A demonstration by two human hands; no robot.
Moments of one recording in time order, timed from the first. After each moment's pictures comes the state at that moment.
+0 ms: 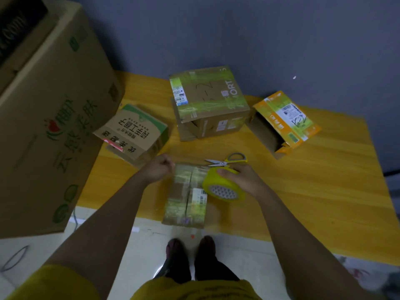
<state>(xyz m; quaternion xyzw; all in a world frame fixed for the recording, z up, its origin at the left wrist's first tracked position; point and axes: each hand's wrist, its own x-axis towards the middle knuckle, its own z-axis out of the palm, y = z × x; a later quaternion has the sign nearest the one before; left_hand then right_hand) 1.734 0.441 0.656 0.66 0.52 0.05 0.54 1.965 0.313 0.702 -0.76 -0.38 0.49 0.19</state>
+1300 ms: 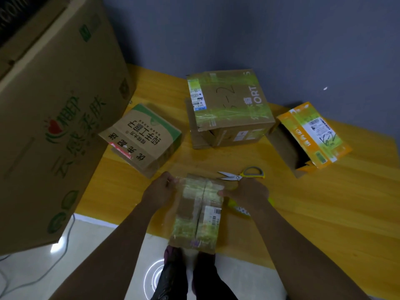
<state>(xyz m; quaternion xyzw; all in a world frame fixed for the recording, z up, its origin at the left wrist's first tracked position) 1.705 0.438 0.579 0.67 0.58 0.06 0.46 1.948 0.367 0.650 -0.83 -0.45 0.28 -0.17</state>
